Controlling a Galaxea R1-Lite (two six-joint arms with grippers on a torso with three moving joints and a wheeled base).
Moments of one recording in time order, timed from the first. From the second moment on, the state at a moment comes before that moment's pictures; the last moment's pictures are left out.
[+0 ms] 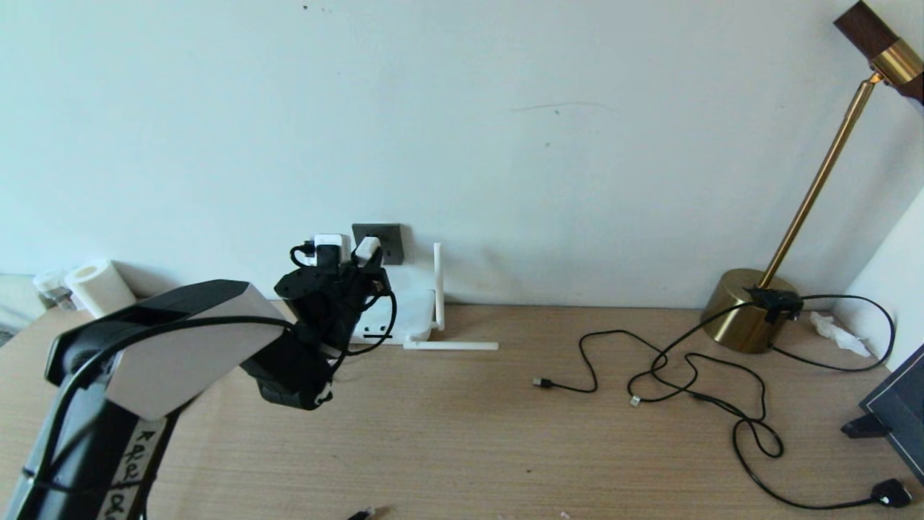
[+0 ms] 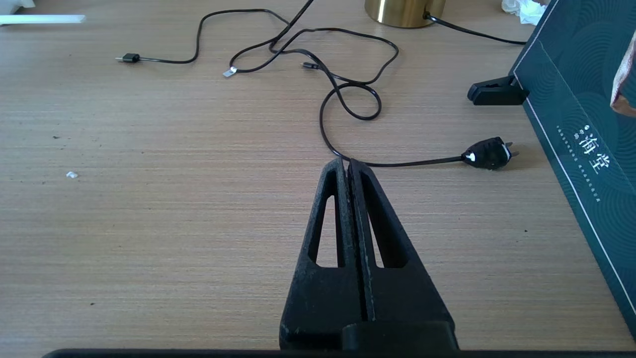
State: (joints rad) left arm -0.26 2.46 -1.23 -1.52 0.14 0.06; right arm 0.00 0.00 -0.10 0.24 -0.03 0.03
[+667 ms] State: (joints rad) left arm -0.25 2.46 -1.23 -1.52 0.15 0.06; right arm 0.00 0.00 -0.10 0.24 -0.03 0.03
